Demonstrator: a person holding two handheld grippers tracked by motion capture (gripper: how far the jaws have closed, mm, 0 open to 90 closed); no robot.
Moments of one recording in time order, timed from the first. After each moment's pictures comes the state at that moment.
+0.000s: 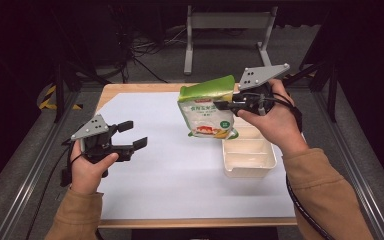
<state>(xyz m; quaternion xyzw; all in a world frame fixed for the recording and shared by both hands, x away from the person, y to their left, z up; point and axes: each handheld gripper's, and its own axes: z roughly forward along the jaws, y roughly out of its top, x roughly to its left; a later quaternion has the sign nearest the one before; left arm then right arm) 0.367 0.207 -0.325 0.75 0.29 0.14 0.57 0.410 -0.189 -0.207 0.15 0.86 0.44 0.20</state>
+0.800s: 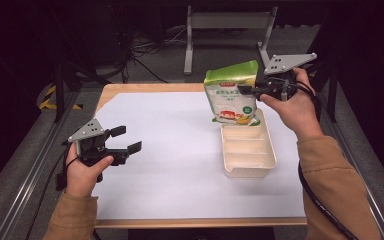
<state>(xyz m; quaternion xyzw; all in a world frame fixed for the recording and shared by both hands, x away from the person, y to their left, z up) 0.367 0.221 -0.338 0.76 0.33 0.13 0.55 0.445 -0.246 -0.209 0.20 0.84 0.45 0.24</state>
